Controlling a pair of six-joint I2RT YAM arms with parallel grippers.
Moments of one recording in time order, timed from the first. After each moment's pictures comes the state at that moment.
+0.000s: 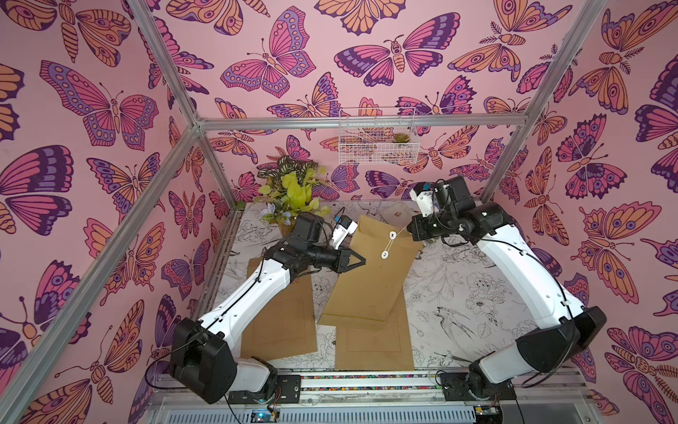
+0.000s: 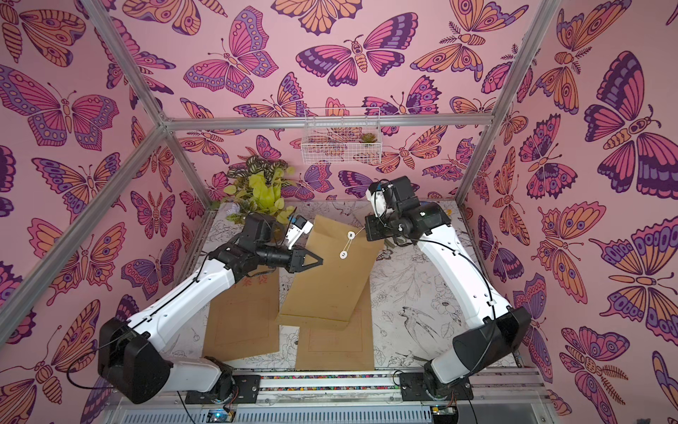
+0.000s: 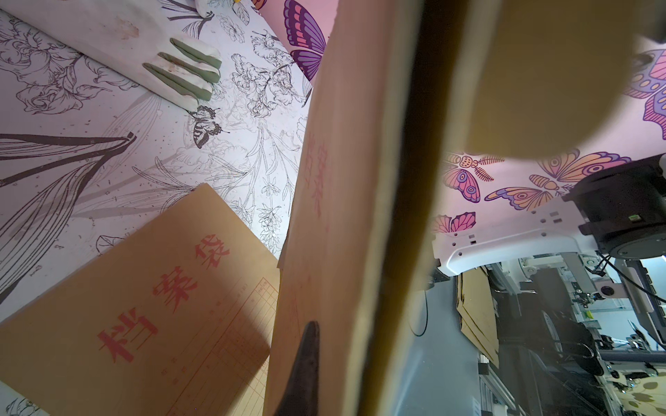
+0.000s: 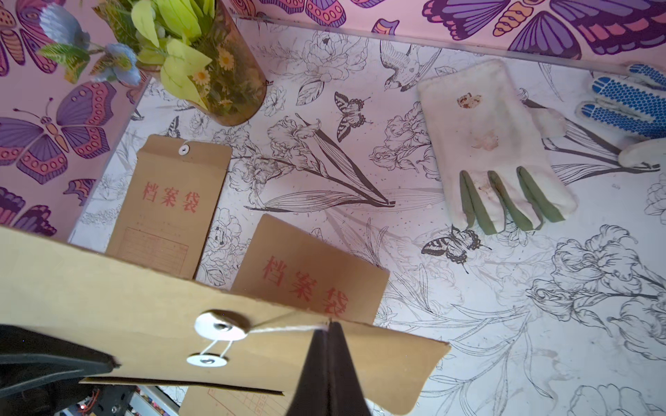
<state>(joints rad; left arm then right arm) -0.48 1.39 1.18 -0.47 0.84 -0.24 0.45 1.56 1.76 -1.04 -0.16 0.17</state>
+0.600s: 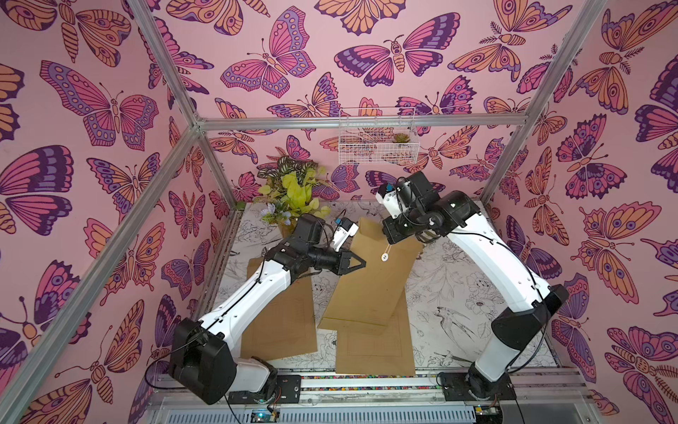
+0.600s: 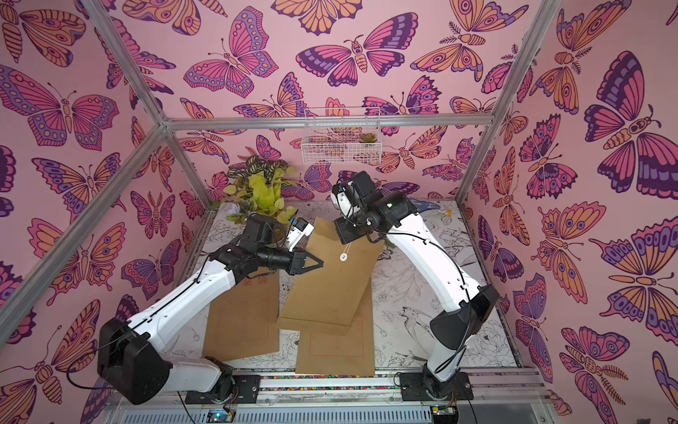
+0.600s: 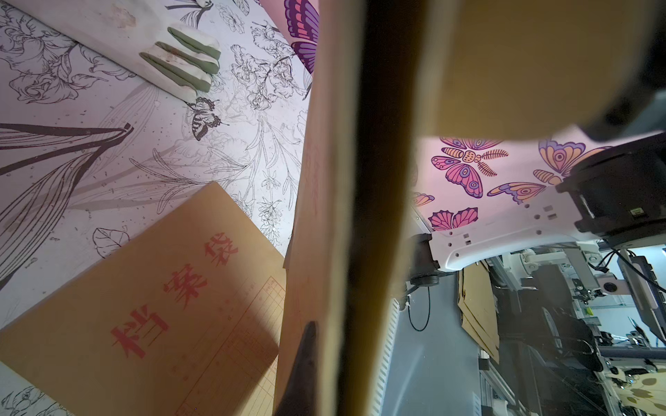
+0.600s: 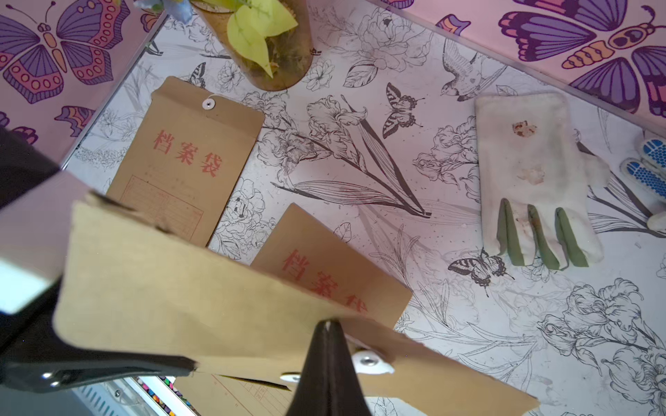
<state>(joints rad) -0.49 1.38 1.17 -0.48 0.83 -0.24 0.66 1.74 2.04 -1.23 -0.07 0.13</state>
